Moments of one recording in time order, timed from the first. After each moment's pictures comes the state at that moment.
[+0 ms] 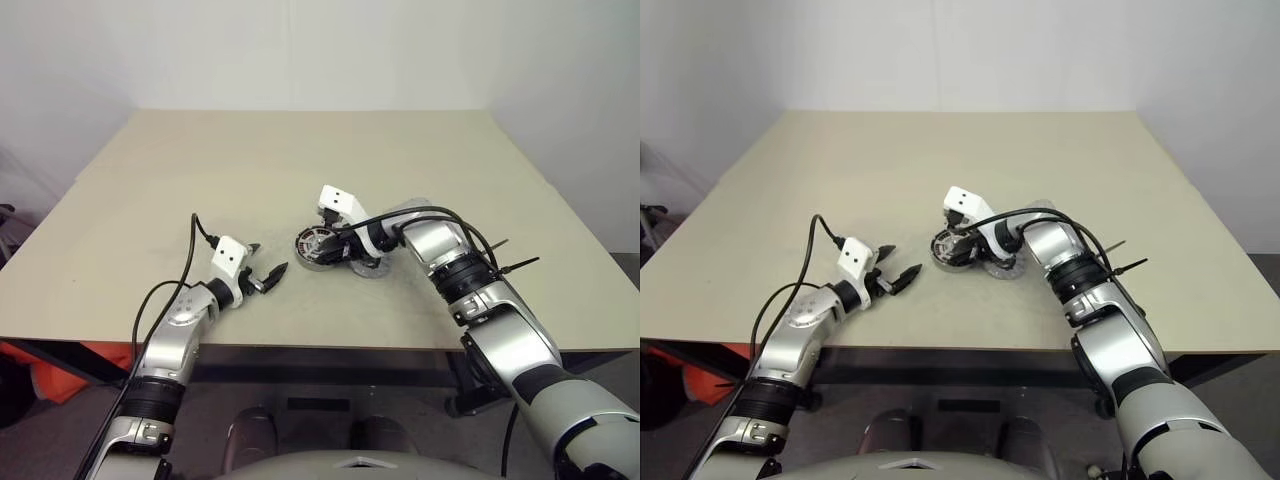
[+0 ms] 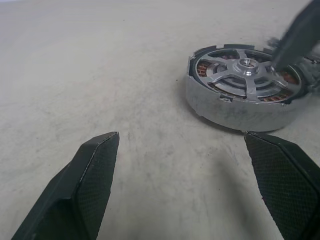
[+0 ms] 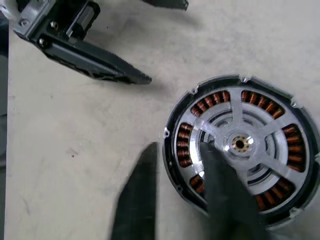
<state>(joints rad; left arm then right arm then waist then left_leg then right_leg) -0.20 0.29 -0.03 0.16 -0.18 0.12 -0.60 -0.89 -0.32 0.39 0.49 -0.03 0.57 1.19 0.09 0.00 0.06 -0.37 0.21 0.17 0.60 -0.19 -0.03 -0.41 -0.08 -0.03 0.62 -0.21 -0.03</state>
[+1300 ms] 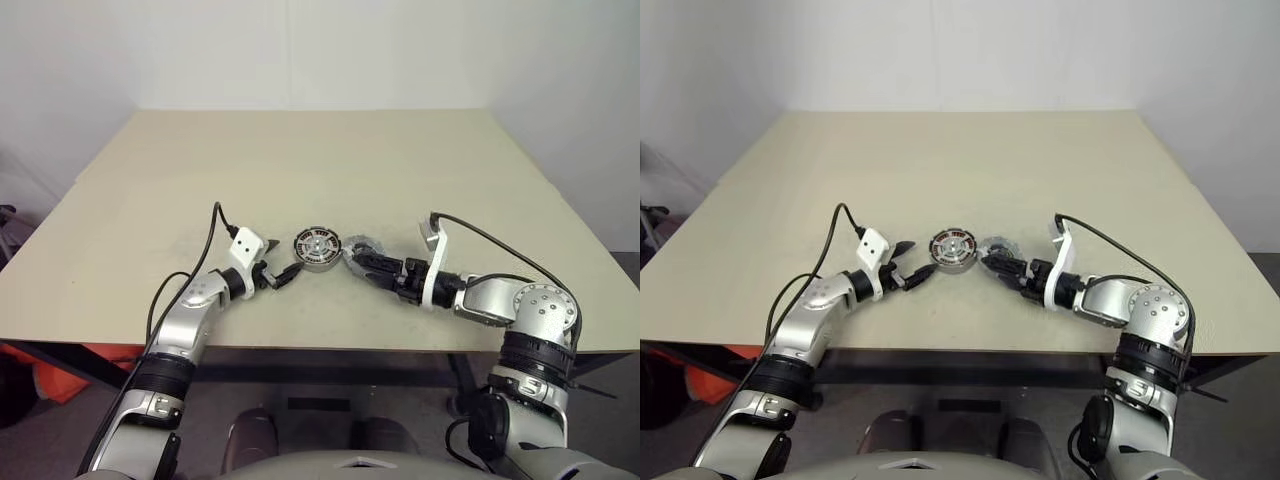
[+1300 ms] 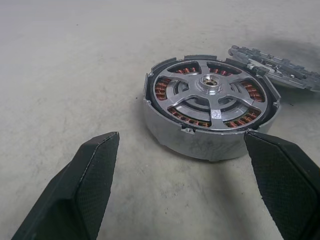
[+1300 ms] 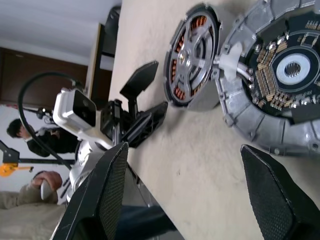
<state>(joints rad) -0.31 0.28 -0.08 0.27 -0.17 0.12 -0.71 -0.44 -0.21 -0.53 0.06 1.13 1.61 0.07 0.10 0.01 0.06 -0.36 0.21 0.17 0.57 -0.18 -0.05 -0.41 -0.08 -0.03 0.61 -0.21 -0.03</state>
